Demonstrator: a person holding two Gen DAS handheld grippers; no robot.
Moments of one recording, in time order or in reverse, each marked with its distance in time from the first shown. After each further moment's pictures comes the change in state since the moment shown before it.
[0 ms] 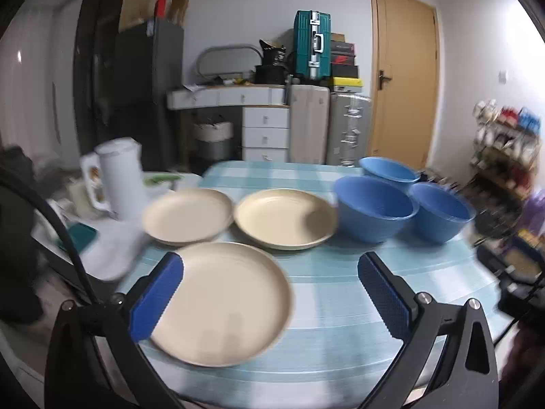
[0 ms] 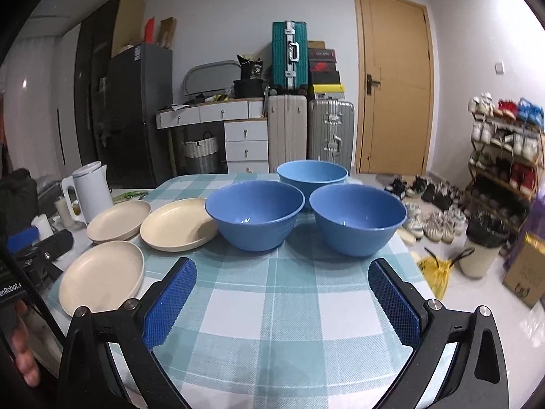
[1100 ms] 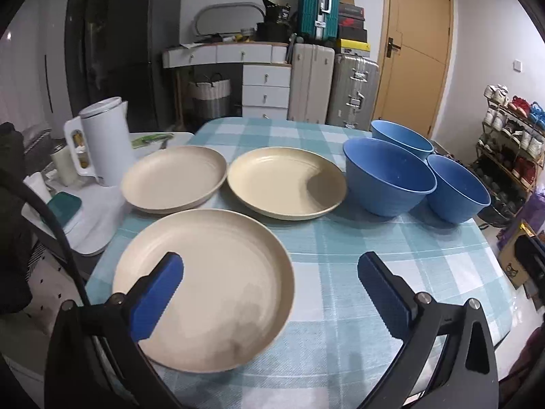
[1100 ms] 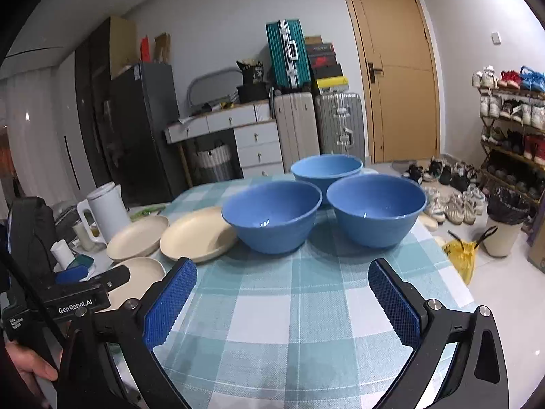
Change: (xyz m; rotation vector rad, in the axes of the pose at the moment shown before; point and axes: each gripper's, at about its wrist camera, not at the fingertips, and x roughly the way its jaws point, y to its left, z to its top) left arm 0.057 0.003 -0.003 -0.062 0.183 -0.037; right arm 0.001 -0.003 -0.004 0.121 -0.028 0.079
